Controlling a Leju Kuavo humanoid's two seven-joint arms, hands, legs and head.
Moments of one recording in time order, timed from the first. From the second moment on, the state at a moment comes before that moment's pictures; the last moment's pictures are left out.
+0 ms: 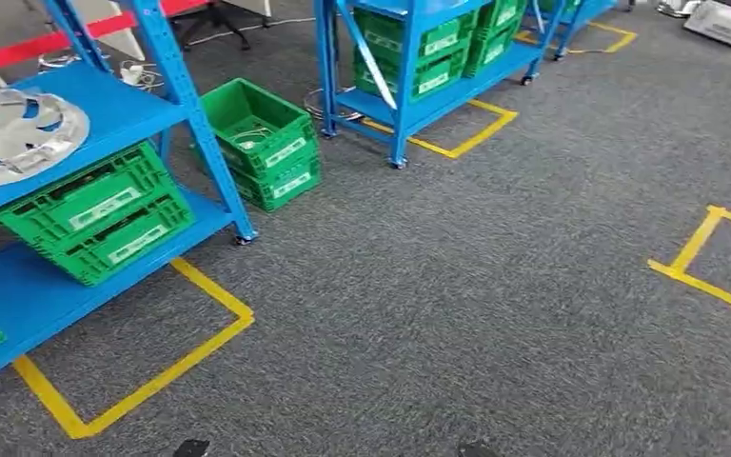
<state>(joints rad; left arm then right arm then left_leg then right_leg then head) -0.02 -0.18 0.39 -0.20 -0.49 0.24 0.21 -0.03 0.10 0.02 -0.18 0.28 -0.17 -0.10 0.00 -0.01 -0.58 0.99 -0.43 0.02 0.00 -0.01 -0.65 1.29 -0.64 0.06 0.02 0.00</state>
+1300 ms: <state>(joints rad) -0.02 -0.18 0.39 -0.20 -0.51 0.23 0.20 -0.03 0.10 0.02 -0.18 0.30 -0.17 -0.09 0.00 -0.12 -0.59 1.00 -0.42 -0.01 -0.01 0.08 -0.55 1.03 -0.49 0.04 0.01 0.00</state>
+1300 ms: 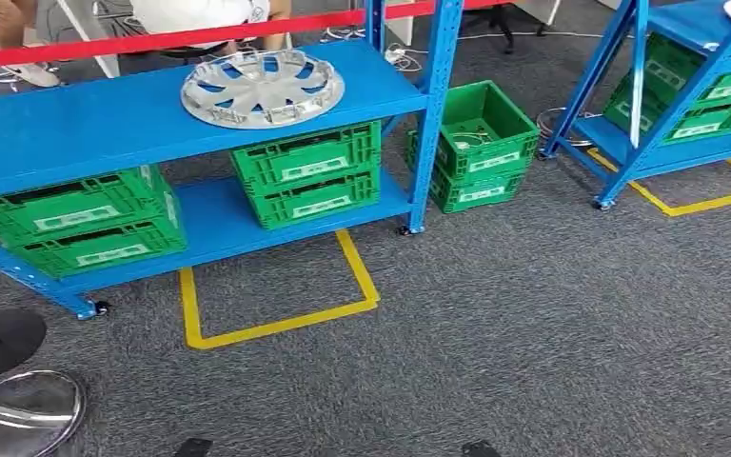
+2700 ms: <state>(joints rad) -0.02 -0.19 0.50 -0.20 -0.47 0.21 0.18 -0.03 0.10 0.00 -0.18 0.28 -0.16 -0.08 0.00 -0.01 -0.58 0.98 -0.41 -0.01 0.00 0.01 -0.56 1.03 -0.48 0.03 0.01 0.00</state>
